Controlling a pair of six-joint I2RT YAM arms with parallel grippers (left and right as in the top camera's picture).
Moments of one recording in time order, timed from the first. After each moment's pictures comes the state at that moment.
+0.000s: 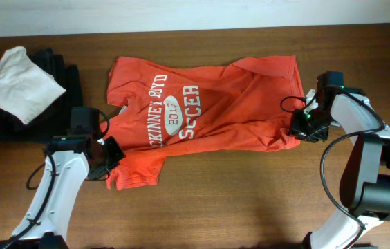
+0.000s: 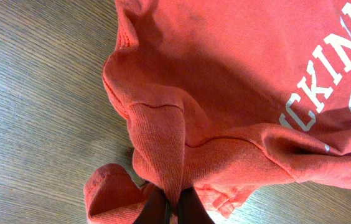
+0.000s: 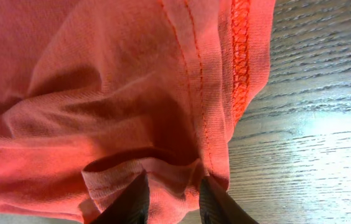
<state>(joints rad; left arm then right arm) 0.04 1.43 0.92 -0.85 0.08 -0.54 -0.18 1.92 1.27 -0.88 -0.21 0.14</state>
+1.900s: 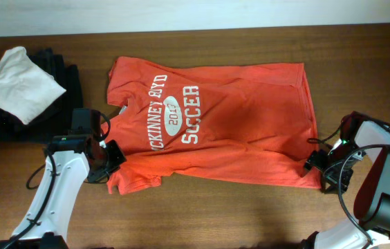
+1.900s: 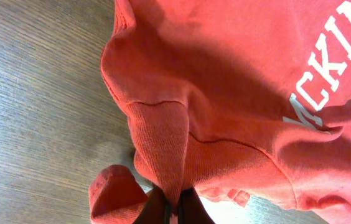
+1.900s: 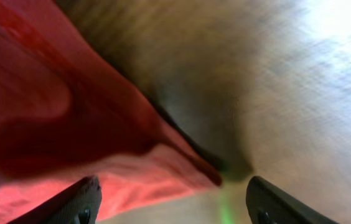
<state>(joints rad) 0.03 1.43 0.92 -0.90 0.09 -0.49 -0.41 1.82 0.99 -1.04 -0.12 0.28</state>
